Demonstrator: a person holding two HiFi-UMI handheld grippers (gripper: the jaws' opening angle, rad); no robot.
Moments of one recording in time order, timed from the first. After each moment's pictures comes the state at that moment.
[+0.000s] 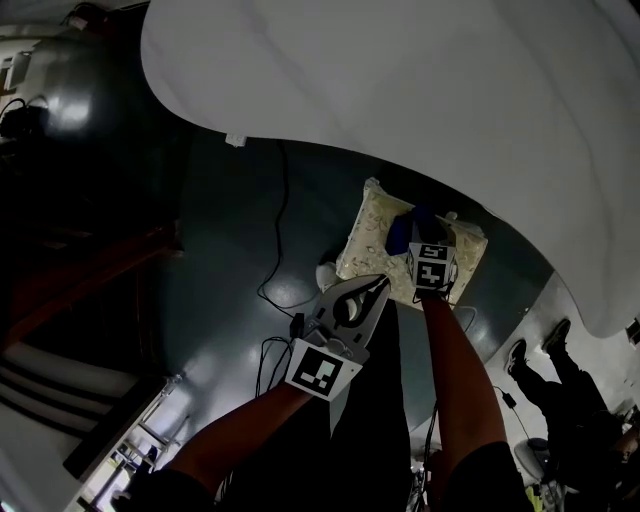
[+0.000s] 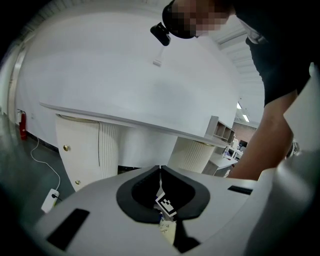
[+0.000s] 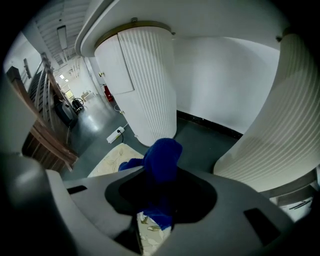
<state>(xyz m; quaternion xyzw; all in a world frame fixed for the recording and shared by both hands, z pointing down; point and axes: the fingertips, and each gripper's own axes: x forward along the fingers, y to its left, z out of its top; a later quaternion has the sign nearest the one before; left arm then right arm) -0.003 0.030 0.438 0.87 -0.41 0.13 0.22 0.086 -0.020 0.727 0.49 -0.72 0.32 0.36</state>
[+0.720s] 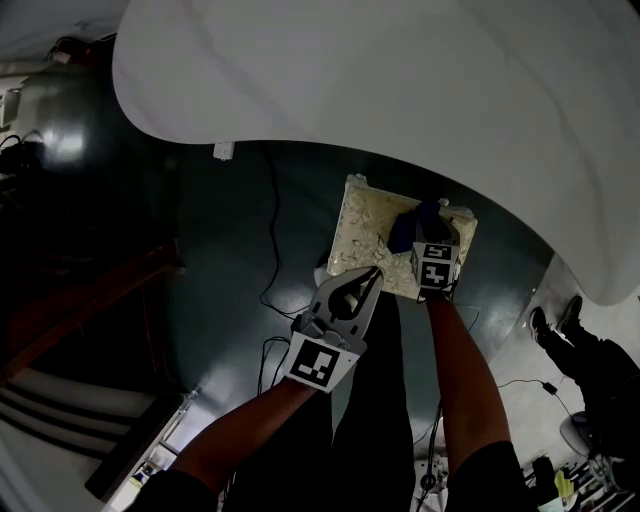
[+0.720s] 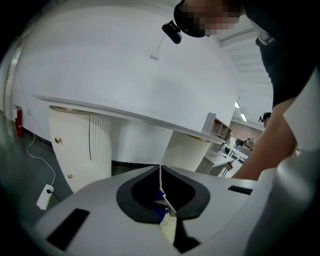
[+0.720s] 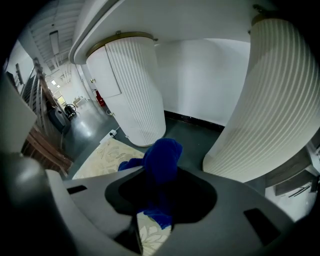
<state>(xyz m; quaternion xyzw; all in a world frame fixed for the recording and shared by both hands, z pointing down) 0.029 0.048 0.454 0.87 -0.40 0.15 0.24 0.139 0.008 0.704 0.53 -0.69 0.34 0.36</state>
